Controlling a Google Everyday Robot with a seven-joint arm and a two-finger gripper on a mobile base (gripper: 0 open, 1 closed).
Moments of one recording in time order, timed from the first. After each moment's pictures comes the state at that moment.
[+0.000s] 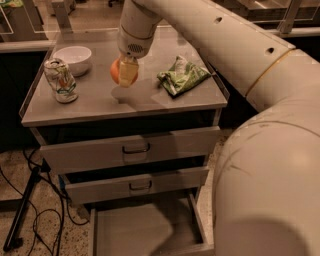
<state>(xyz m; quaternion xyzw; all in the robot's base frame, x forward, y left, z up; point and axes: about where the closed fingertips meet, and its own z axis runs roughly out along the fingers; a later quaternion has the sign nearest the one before) 0.685 0.087 0.905 -0.73 0.65 0.01 0.23</state>
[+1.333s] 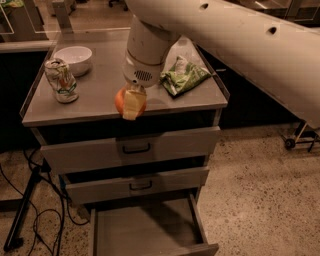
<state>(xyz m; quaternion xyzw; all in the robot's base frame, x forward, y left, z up) 0.565 0.065 0.890 -0.71 0.68 0.04 0.18</state>
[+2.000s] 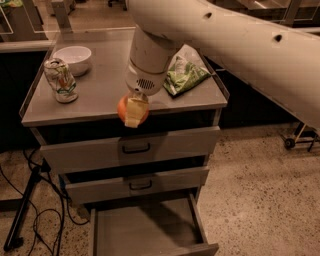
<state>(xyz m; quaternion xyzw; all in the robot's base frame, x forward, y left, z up) 0.554 0.056 0.877 -0.70 0.69 0.05 0.17</state>
